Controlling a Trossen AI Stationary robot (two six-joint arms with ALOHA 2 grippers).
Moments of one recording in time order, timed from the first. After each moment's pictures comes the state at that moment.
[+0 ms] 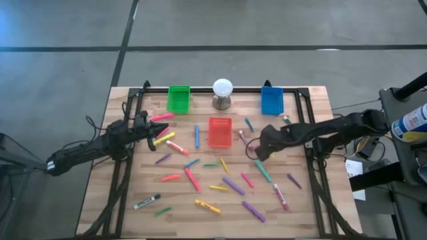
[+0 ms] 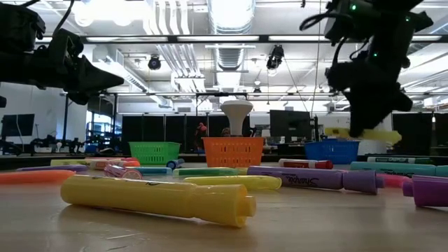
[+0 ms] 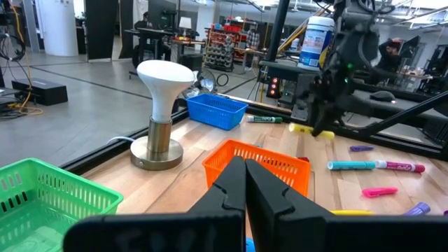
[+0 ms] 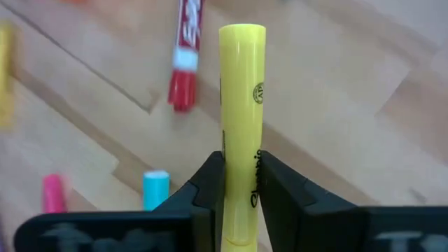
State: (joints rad) left arm 0.35 0.09 0.01 0.01 0.00 -0.13; right arm 0.02 1.22 0.68 -0.69 0.17 1.00
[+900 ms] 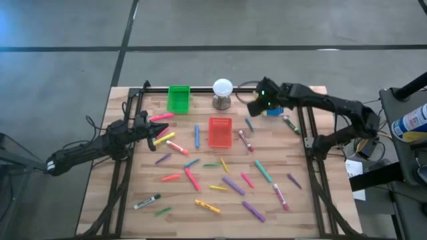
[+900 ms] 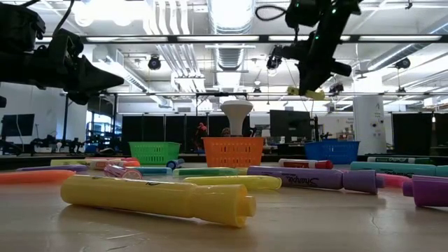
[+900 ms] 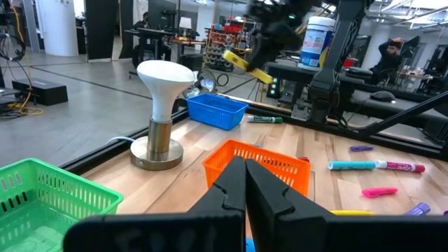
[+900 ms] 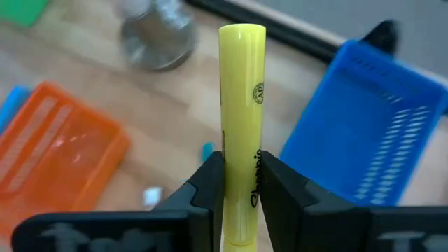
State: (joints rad) left arm 0.35 0.09 0.01 0.01 0.00 -0.13; right arm -0.49 1.39 1.19 -0.87 0.25 0.59
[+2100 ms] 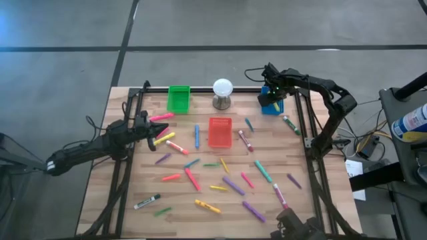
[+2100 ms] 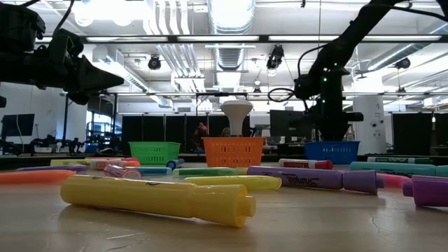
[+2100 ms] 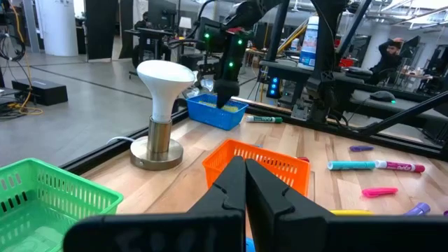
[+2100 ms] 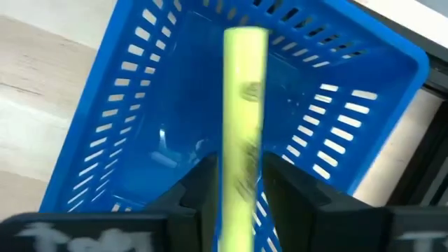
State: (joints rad) left arm 0.35 0.09 0.01 0.01 0.00 -0.13; right arm -0.95 1.74 1.15 -0.84 0.13 0.27
